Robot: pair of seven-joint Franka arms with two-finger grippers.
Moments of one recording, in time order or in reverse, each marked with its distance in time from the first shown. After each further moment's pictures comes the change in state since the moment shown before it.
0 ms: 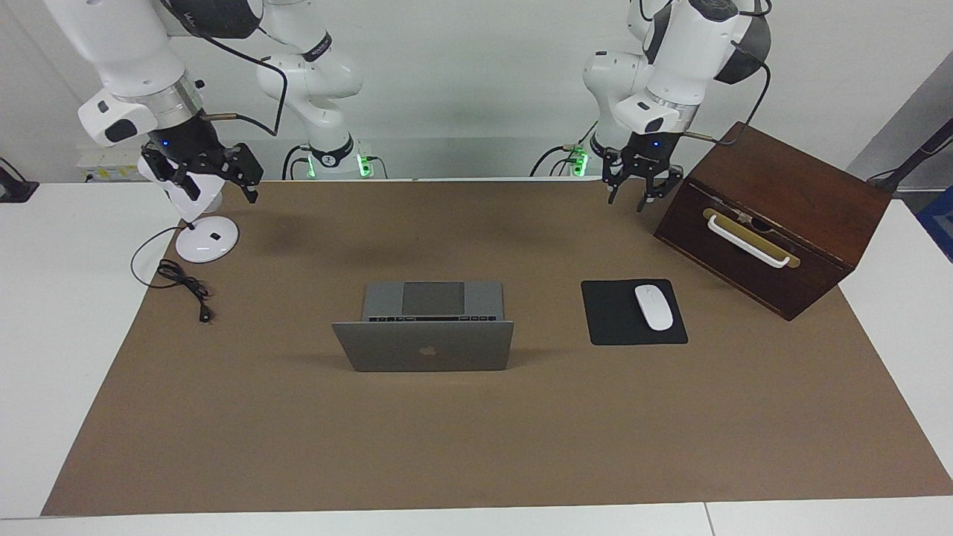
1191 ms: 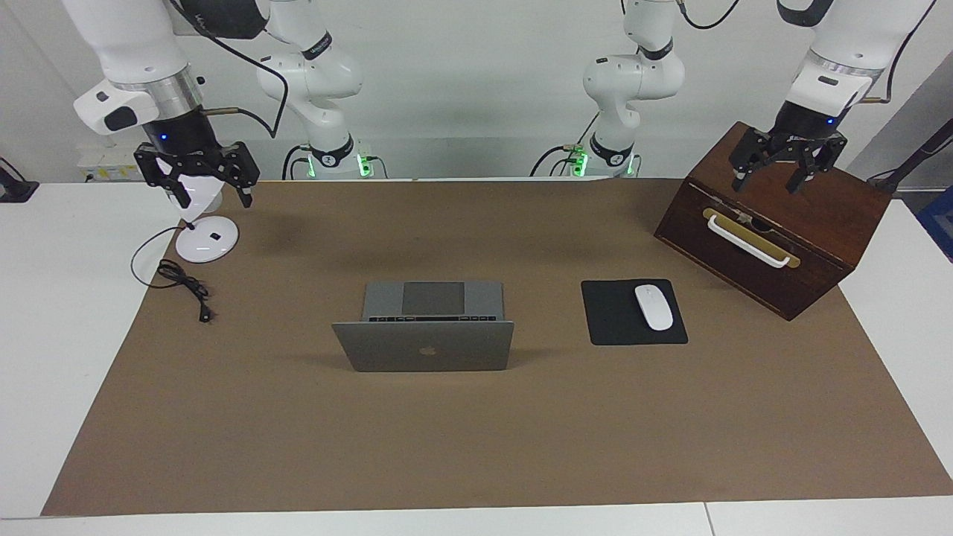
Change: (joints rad) left arm 0.298 0.271 0.003 0.572 0.002 -0.373 0.000; right arm 0.004 -0.017 0.002 -0.026 -0.014 0.127 -0.055
